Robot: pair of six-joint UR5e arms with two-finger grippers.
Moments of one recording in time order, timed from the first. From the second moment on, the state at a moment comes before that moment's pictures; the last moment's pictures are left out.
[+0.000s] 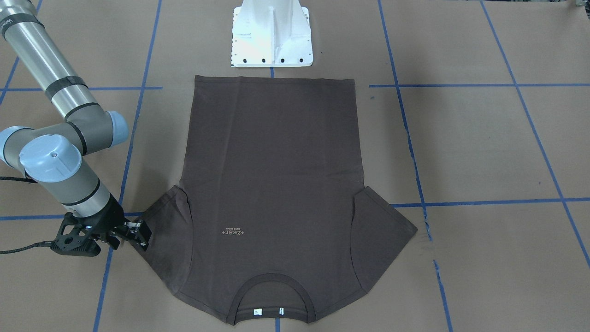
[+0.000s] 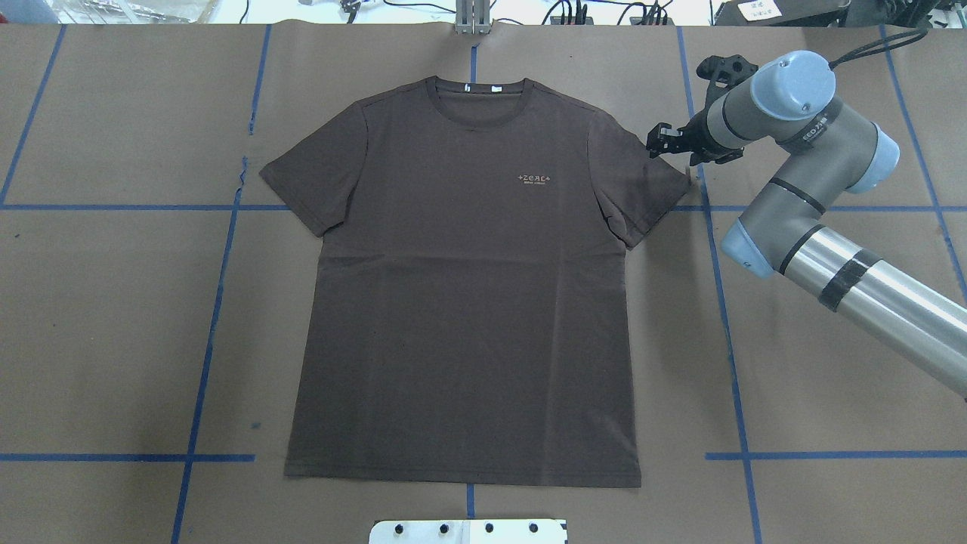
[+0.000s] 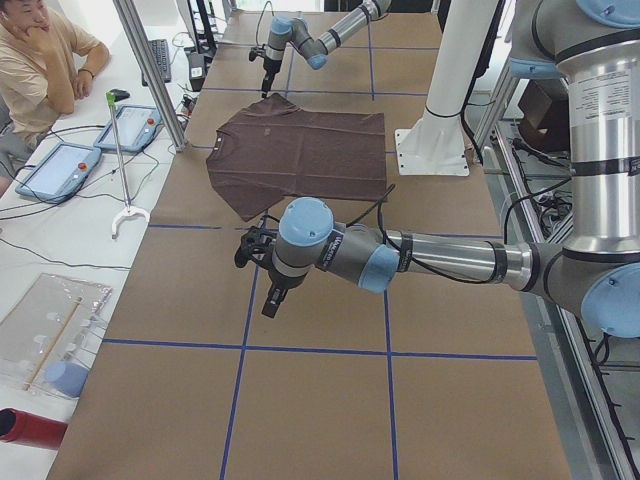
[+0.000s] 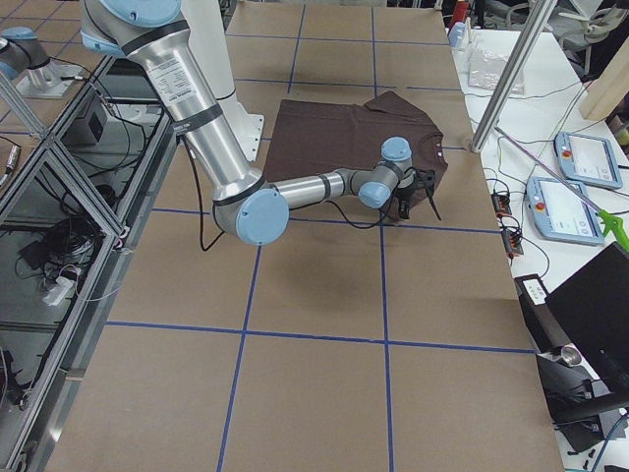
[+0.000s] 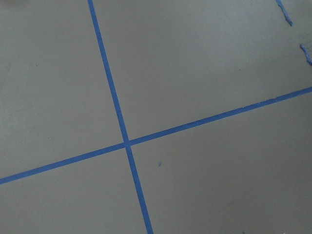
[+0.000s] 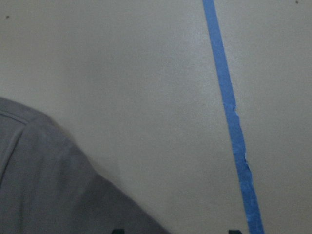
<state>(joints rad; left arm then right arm) -1.57 -1.42 -1.82 -1.90 -2.41 -0.01 0.90 -1.04 1.19 -0.86 1.95 1.14</state>
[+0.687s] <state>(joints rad) -1.57 -1.42 -1.83 -1.90 -2.42 -0.02 0.88 -1.11 1.25 -0.87 1.95 1.16</state>
